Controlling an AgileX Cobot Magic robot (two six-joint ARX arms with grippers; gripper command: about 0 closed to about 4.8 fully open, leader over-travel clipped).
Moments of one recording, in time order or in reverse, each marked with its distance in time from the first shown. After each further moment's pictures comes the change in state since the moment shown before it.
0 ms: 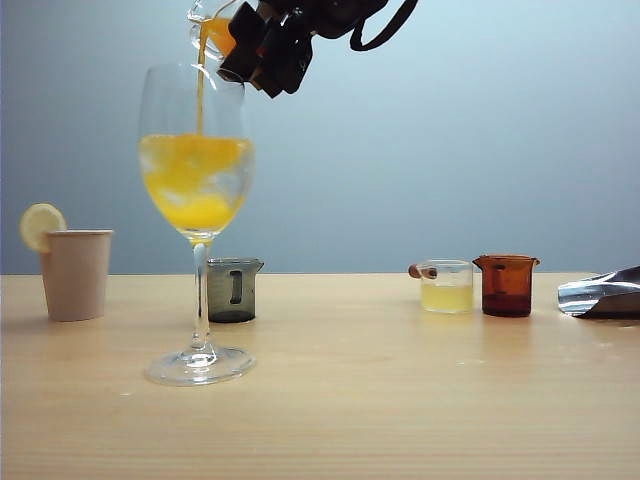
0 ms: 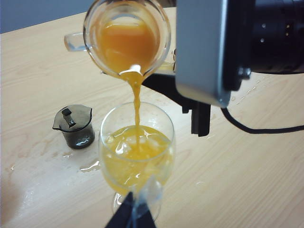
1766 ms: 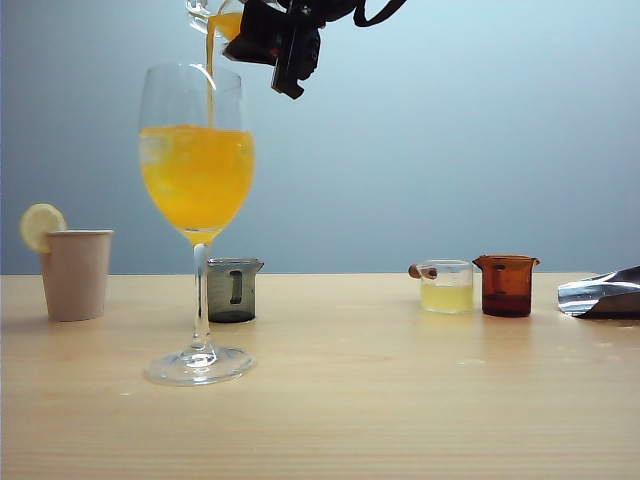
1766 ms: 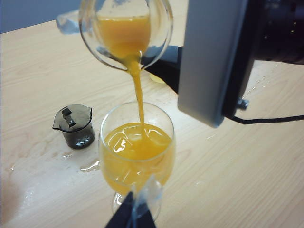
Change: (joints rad) left arm 0.000 0.000 0.000 0.000 0.000 0.000; right arm 0.000 0.000 0.000 0.090 0.000 -0.313
